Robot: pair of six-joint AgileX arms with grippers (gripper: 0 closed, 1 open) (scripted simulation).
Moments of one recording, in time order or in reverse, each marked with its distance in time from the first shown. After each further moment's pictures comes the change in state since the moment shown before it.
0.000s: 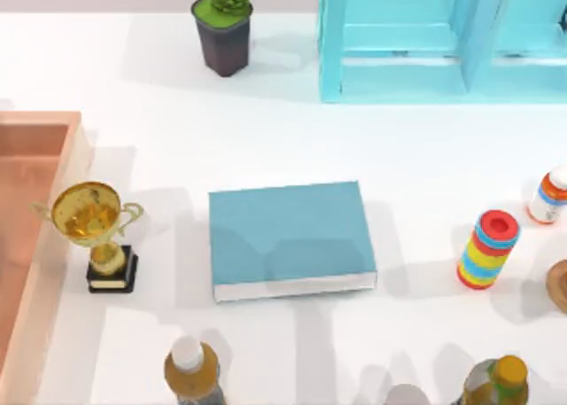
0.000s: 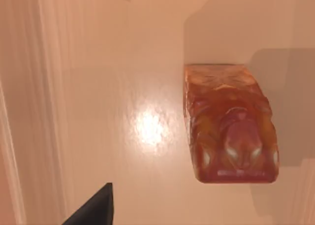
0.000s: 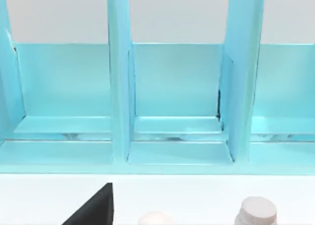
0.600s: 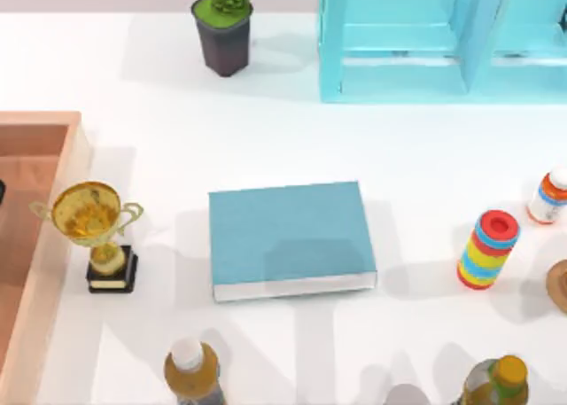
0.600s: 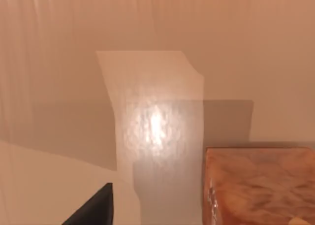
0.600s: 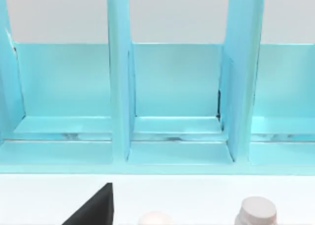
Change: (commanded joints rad) left arm 0.005 0.095 -0.233 0.335 0.000 0.006; right arm 0.000 0.000 0.000 0.000 0.000 0.000
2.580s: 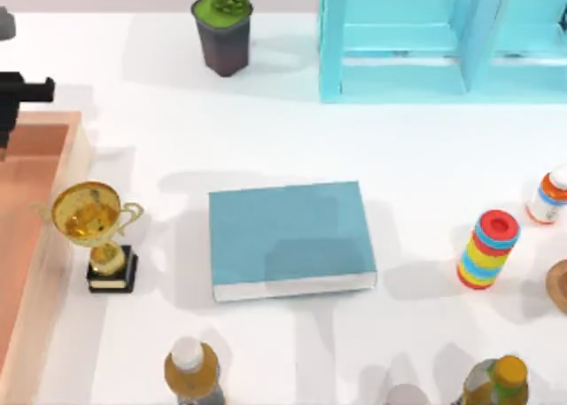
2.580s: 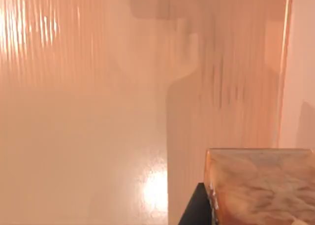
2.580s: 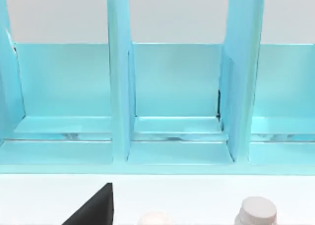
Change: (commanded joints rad) left arm -0.247 -0.162 0.255 -0.235 -0.024 -0.257; right arm 0.000 0.000 0.000 0.000 0.000 0.000
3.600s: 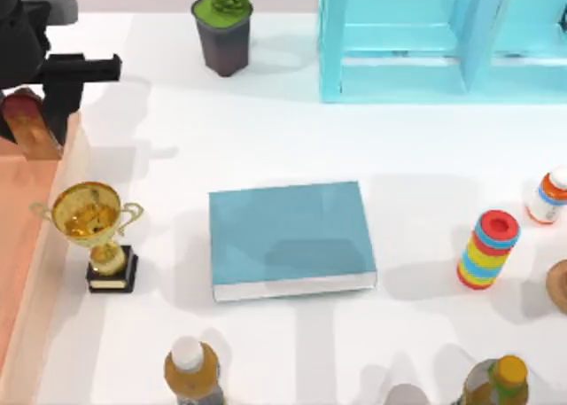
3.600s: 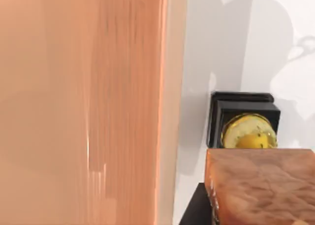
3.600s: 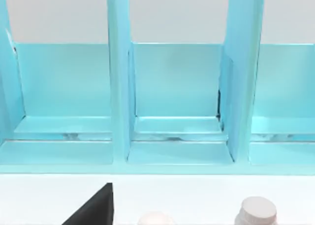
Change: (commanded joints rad) left arm -0.175 0.067 0.215 -0.298 0.027 -0.209; right arm 0.000 0.000 0.000 0.000 0.000 0.000
